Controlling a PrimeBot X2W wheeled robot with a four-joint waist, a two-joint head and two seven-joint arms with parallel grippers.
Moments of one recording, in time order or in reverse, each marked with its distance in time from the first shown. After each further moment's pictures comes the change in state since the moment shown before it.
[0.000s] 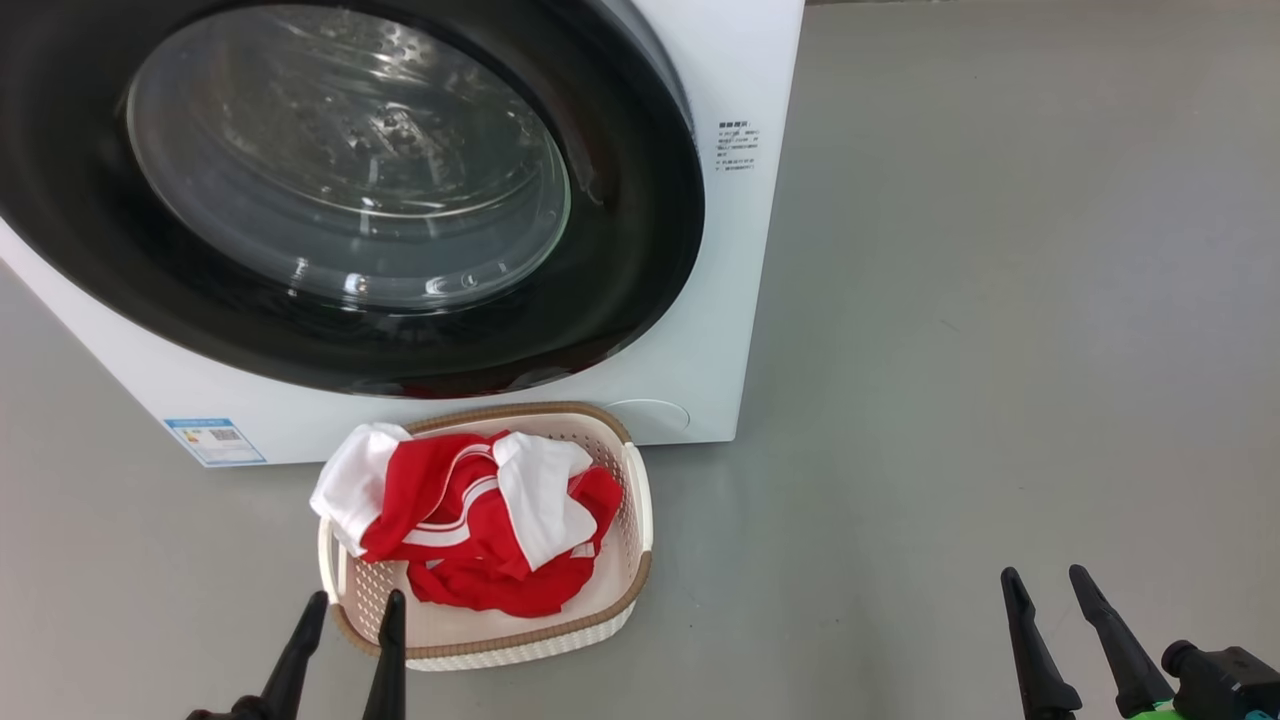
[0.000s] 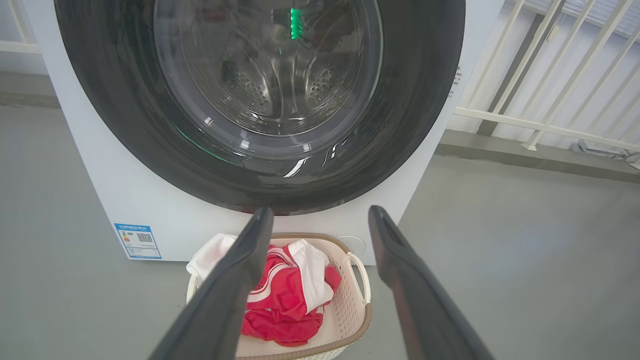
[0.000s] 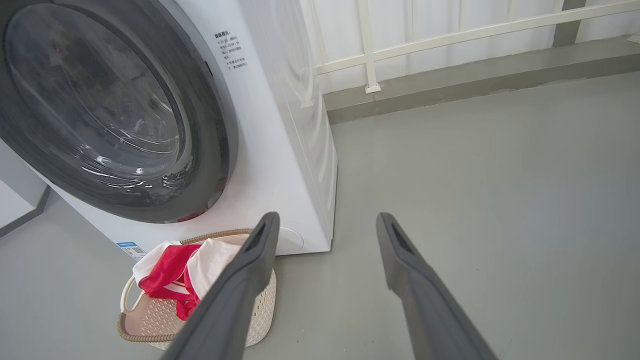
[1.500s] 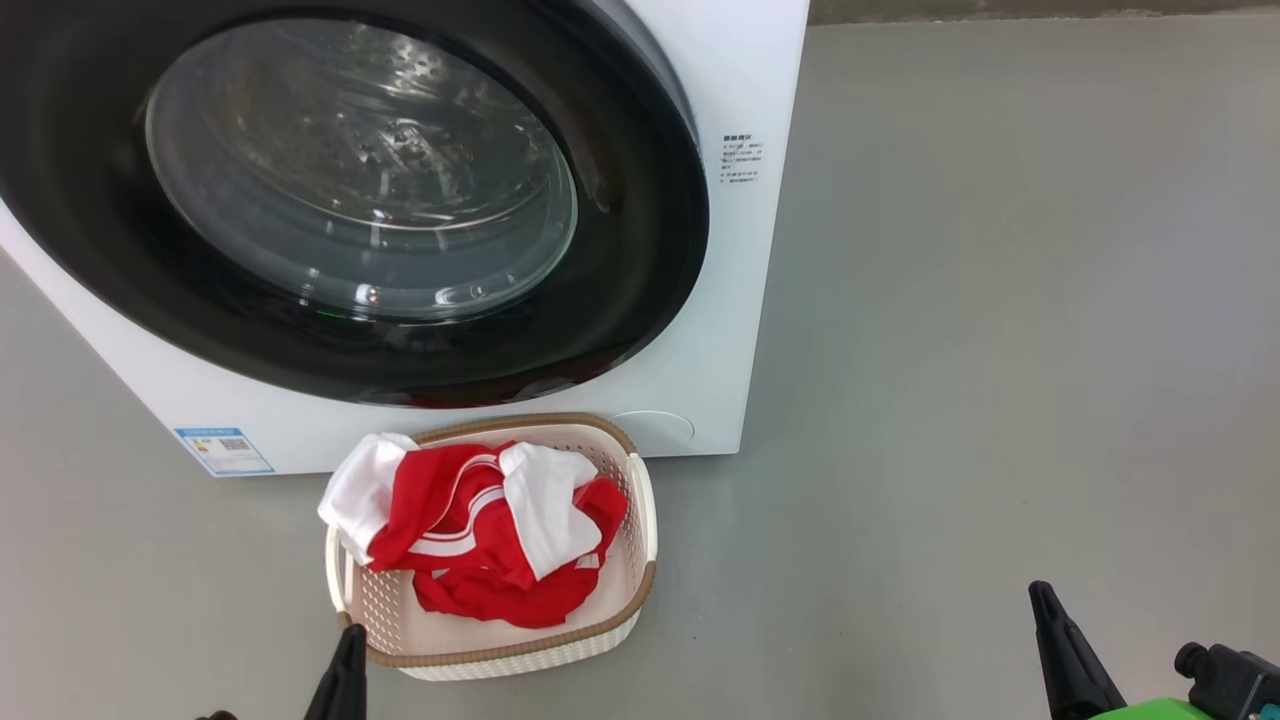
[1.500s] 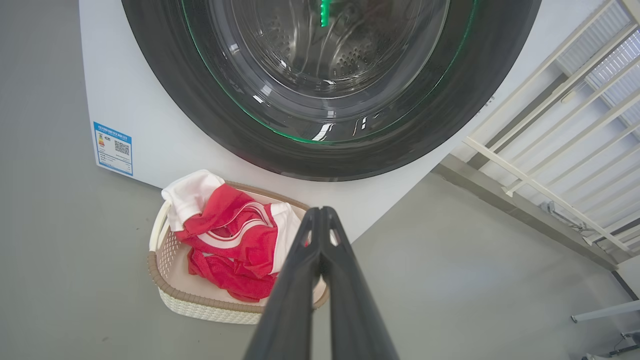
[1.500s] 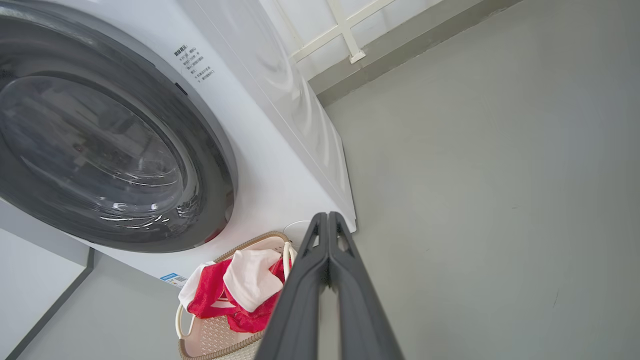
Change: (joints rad) left arm -0.005 0.000 -0.011 0.086 -0.335 0.001 0.069; right arm -0.023 0.026 -0.002 0.071 0.273 0.000 0.075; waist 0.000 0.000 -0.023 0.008
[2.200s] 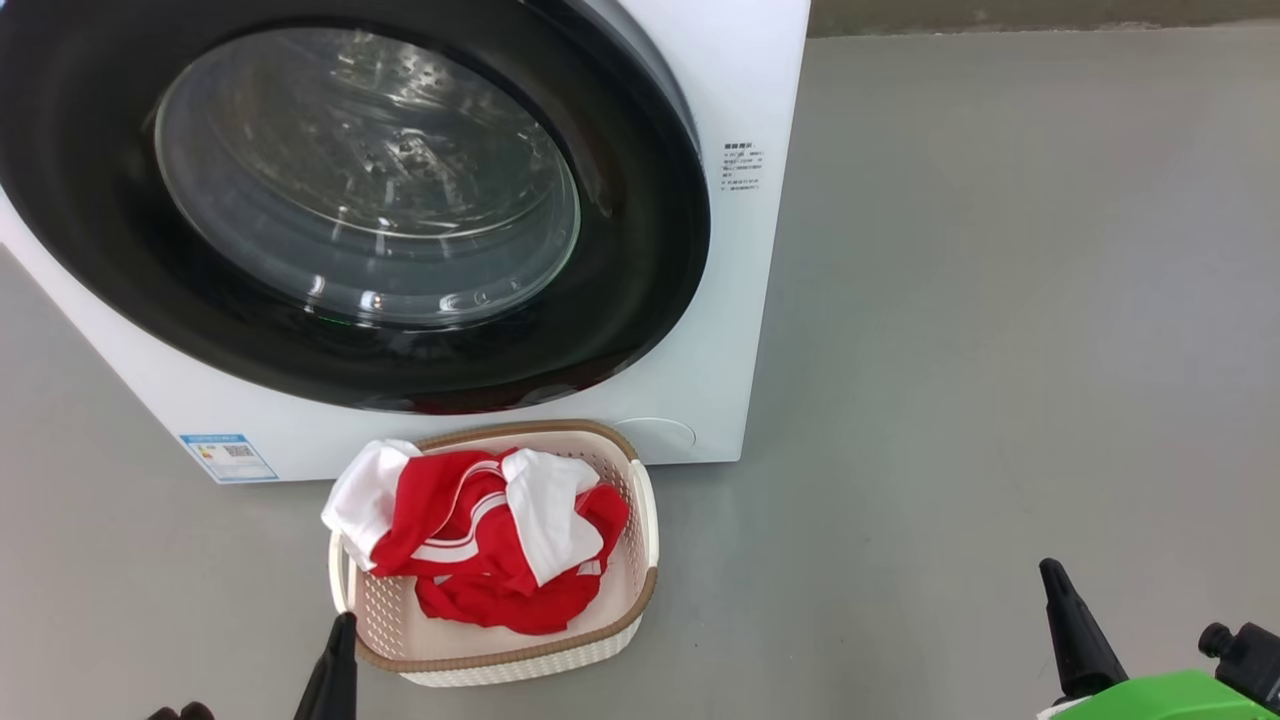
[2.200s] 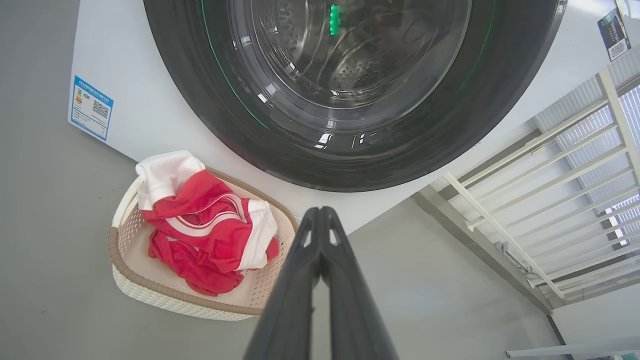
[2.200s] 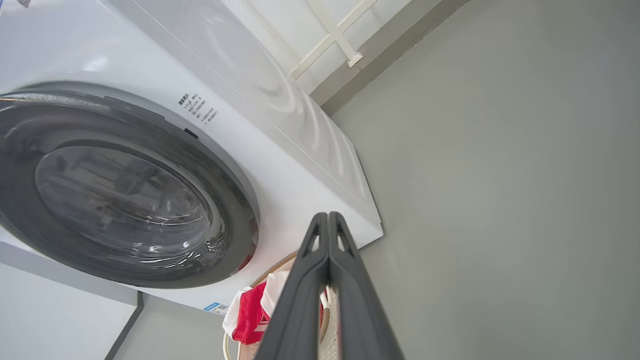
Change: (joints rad) left arm -0.025 0.007 0.004 0.002 -0.232 0.000 0.053; right arm -0.040 0.000 -0.018 -0.001 0.208 0.000 0.060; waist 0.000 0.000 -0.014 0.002
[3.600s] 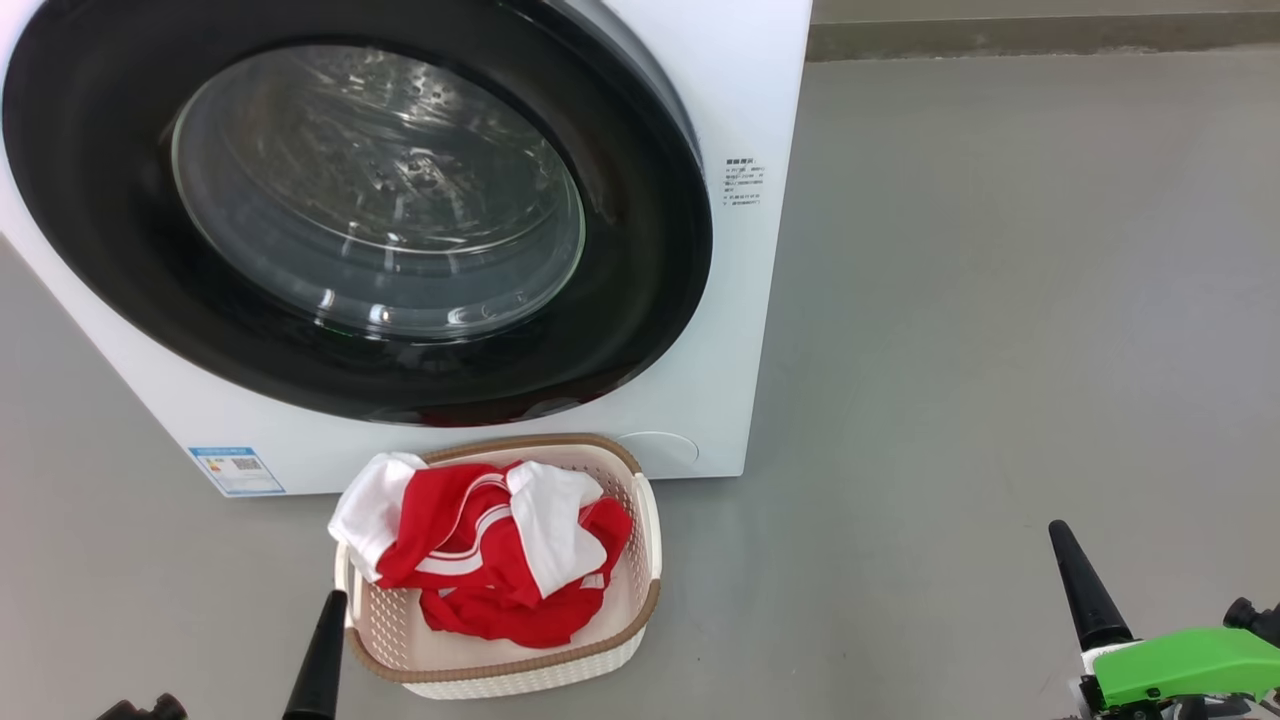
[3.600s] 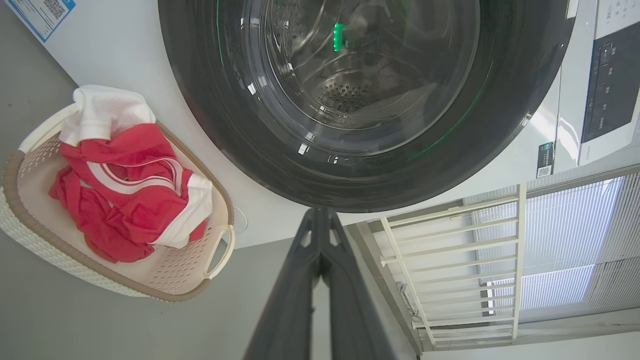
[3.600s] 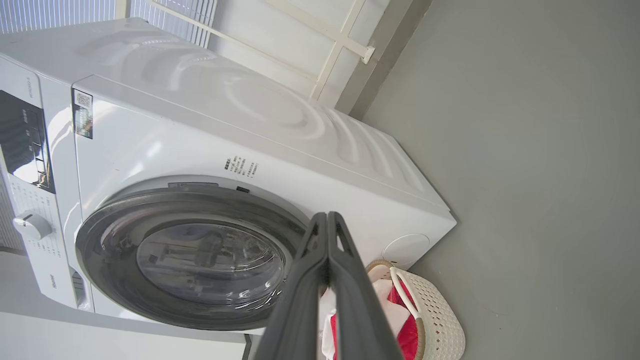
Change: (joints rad) left arm -0.046 0.004 0.024 0.008 -0.446 0.000 0.116; right arm -0.064 0.000 -0.040 -0.003 0.392 0.000 0.116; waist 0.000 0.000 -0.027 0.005
